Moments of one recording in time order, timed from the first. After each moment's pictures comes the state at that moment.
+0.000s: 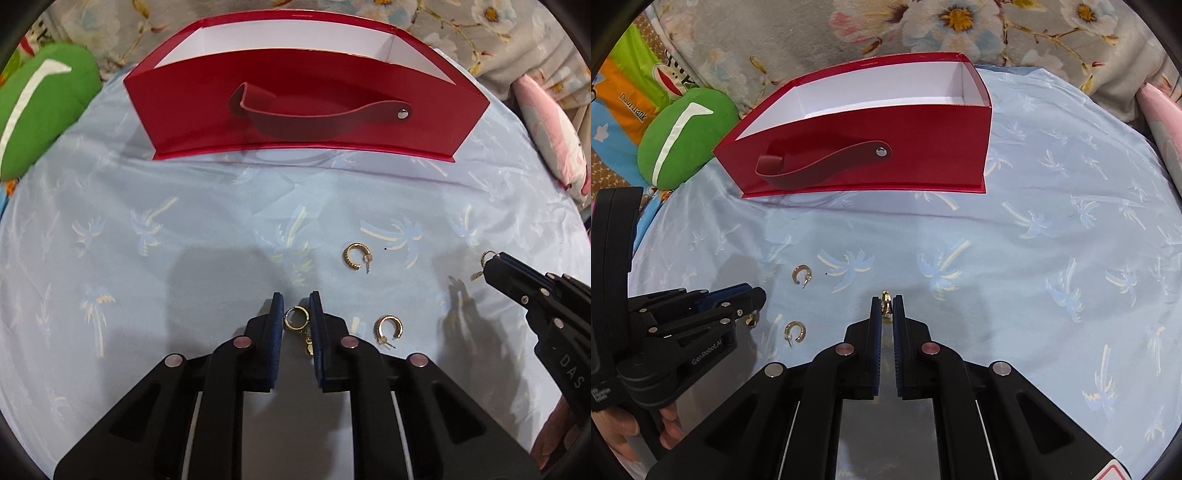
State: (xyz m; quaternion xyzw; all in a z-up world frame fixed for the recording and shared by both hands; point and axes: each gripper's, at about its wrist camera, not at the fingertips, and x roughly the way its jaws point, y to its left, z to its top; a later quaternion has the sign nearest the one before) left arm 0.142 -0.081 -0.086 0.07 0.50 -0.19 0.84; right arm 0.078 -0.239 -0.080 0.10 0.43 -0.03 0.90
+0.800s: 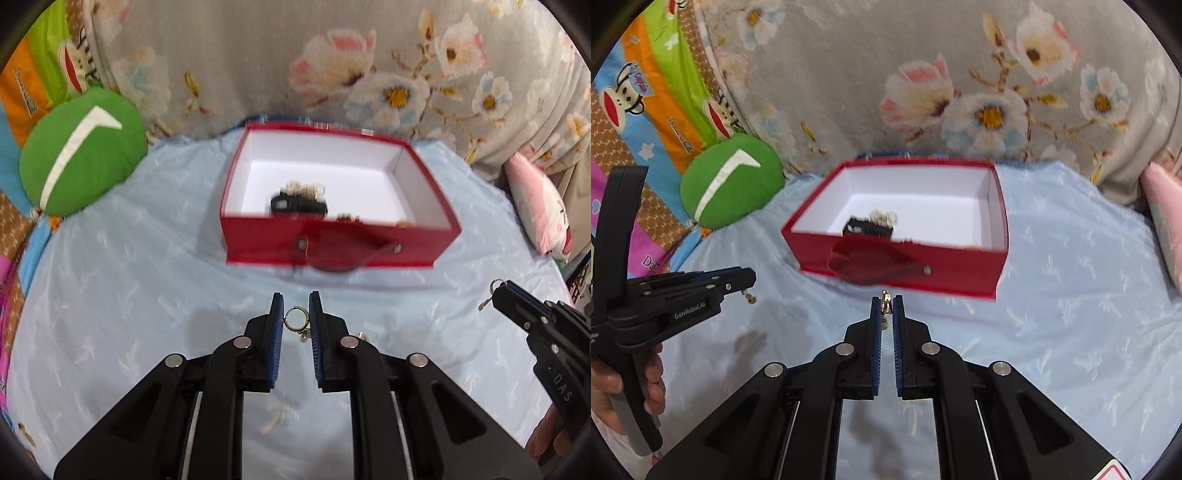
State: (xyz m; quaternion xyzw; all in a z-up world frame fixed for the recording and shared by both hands) left arm 0.141 -0.036 0.045 0.03 0.39 -0.18 0.90; right arm 0.060 -0.215 0.034 0.06 0.32 0.01 0.95
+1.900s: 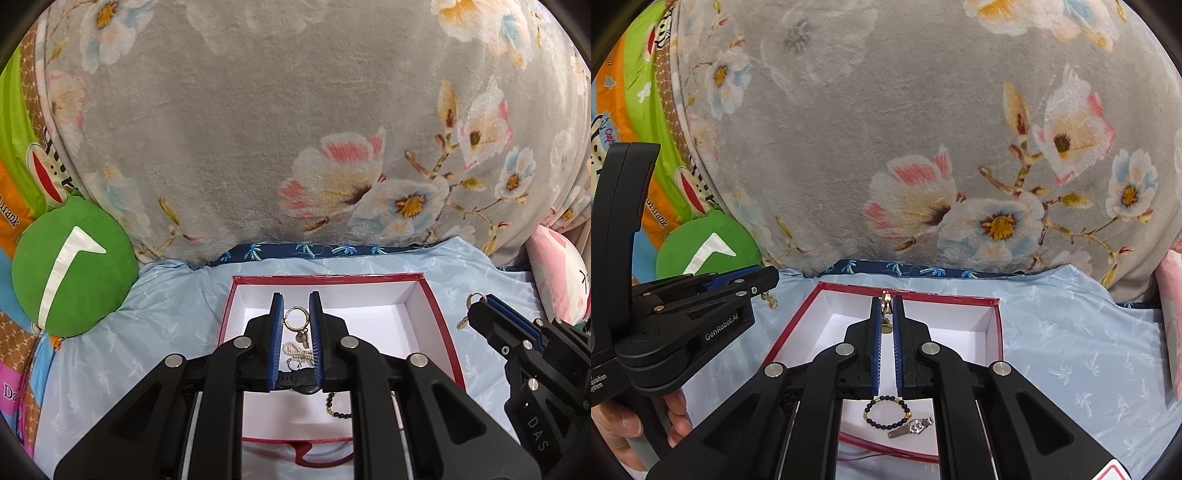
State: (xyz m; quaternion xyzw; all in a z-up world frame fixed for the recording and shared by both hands) left arm 0.284 -0.112 0.140 0.04 0.29 -0.16 0.94; right arm 0.213 -0.252 0.124 0.05 0.23 -0.01 0.97
